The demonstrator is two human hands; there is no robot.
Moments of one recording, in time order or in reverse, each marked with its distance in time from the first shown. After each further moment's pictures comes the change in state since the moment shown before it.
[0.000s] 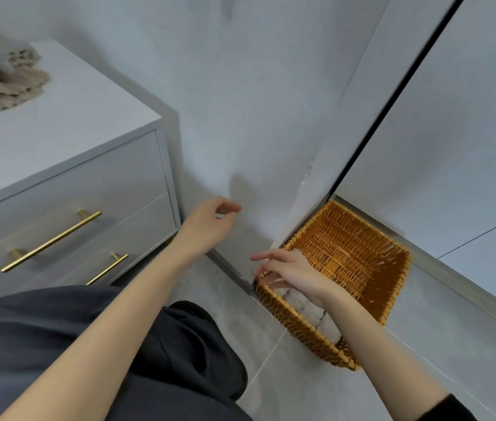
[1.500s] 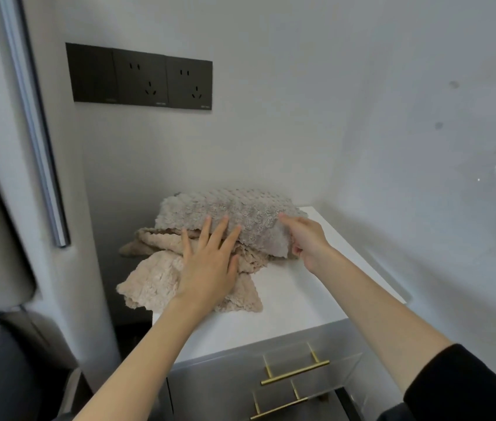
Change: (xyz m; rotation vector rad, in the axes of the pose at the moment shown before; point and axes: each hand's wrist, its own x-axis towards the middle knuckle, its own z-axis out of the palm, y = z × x) left_hand -0.097 -0.089 -0.349 0.935 0.723 -0.153; right_hand 0.087 -0.387 0.279 0.147 0.025 -0.397
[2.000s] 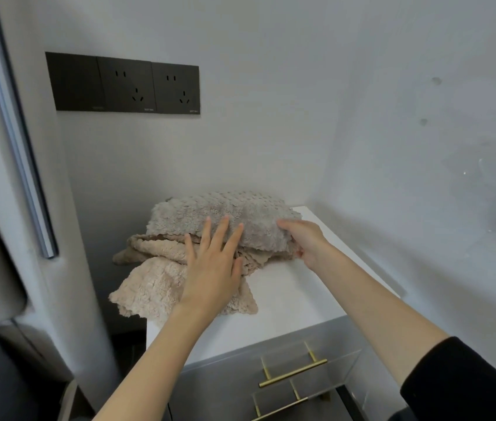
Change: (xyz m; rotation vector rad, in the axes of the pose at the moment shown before) left_hand 0.003 0.013 0.007 -0.061 0.066 0.026; right_hand 0.000 -0.004 -0.008 0.021 0.020 0.046
